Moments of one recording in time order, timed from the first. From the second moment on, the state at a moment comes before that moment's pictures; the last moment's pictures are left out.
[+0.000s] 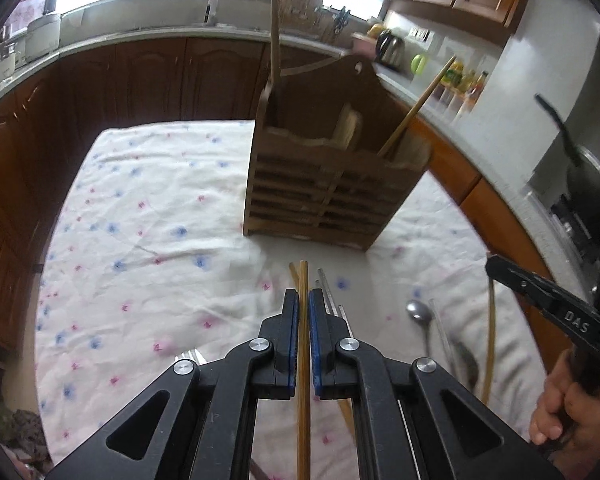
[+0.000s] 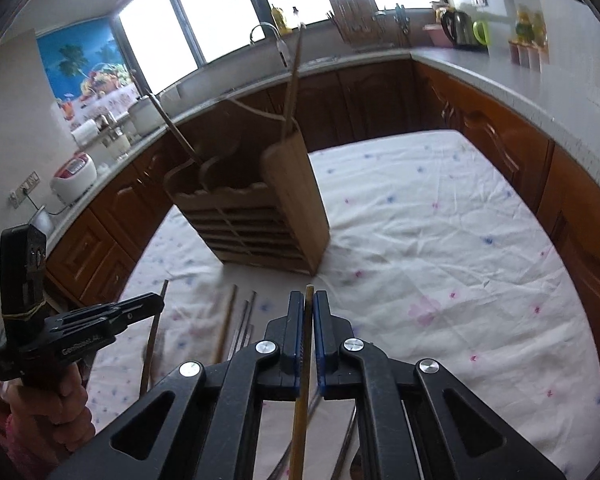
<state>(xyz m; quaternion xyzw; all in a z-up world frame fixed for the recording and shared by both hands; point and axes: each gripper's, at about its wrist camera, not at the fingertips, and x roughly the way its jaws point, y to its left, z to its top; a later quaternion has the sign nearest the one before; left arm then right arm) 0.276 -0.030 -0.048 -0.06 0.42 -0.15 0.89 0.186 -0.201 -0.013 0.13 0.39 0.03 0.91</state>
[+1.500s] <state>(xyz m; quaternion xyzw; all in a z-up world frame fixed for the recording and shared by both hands) 0.171 0.050 0.052 -0.10 0.22 -0.18 0.95 0.150 -0.191 0.102 0.11 0.22 0.04 0.97</state>
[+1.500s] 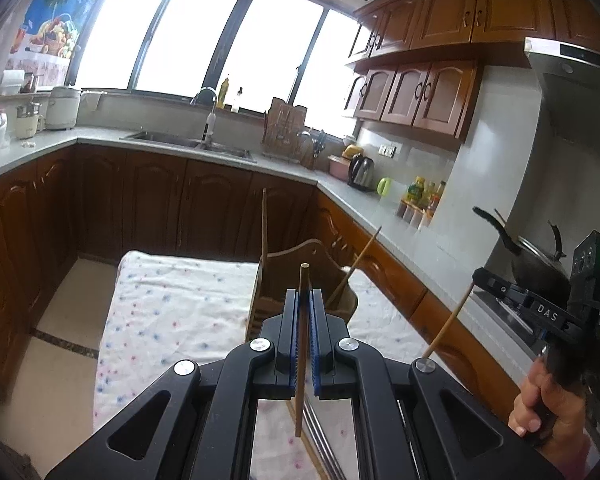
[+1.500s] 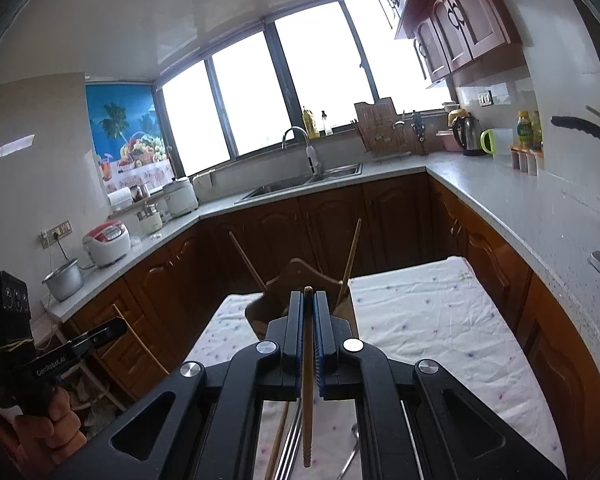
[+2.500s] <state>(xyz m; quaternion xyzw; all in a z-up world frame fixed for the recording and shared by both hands) 0.307 0.019 0.015 -0.12 0.10 -0.12 0.98 0.270 -0.206 0.124 0.13 0.13 -0.02 0.98</state>
